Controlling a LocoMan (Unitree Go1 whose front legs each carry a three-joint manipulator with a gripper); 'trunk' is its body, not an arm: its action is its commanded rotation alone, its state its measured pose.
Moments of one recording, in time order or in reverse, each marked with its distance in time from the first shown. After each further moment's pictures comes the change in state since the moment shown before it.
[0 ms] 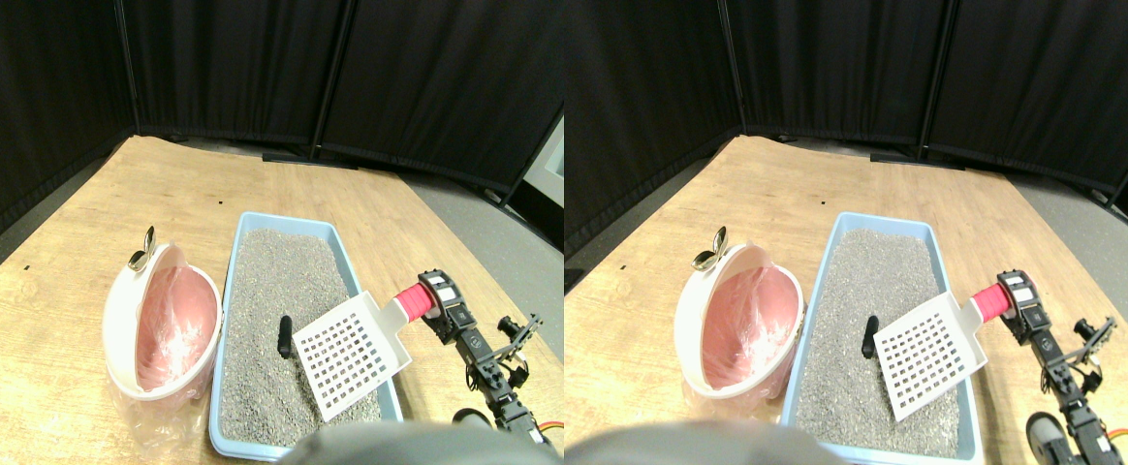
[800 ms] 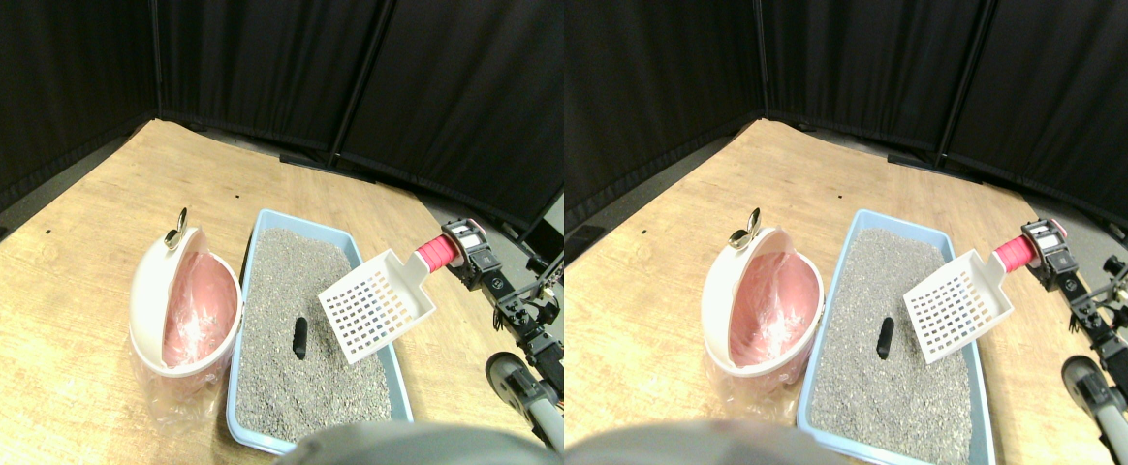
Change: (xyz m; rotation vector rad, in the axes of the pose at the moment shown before) right arm 0.058 -0.006 0.047 -0.254 -0.021 0.020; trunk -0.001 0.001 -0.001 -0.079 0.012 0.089
